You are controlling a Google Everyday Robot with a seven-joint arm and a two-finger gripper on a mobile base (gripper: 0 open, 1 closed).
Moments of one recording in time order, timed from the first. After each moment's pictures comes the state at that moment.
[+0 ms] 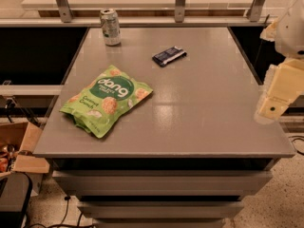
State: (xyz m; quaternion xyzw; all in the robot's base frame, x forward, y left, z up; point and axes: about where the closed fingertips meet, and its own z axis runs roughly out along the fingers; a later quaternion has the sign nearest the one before) arm 0.433 -0.208 0.988 -0.58 0.80 -0.06 0.16
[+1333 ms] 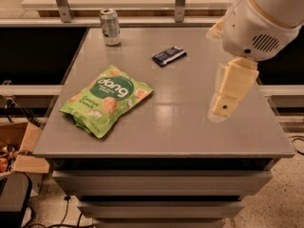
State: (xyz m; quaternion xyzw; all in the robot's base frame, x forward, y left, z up) arm 0.442 -0.116 0.984 -0.66 0.73 0.01 0.20
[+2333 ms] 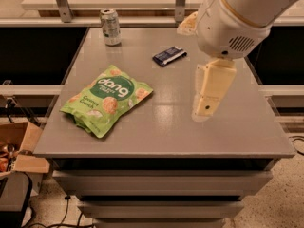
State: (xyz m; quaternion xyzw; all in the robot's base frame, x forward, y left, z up) arm 0.444 -0.073 0.989 -0.72 0.65 0.00 0.22
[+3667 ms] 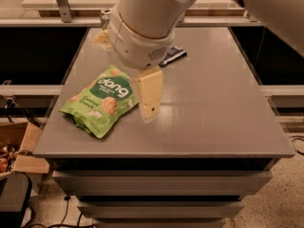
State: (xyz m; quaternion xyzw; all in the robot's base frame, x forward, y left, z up) arm 0.449 0.054 0.965 -0.88 0.42 -0.02 0.21
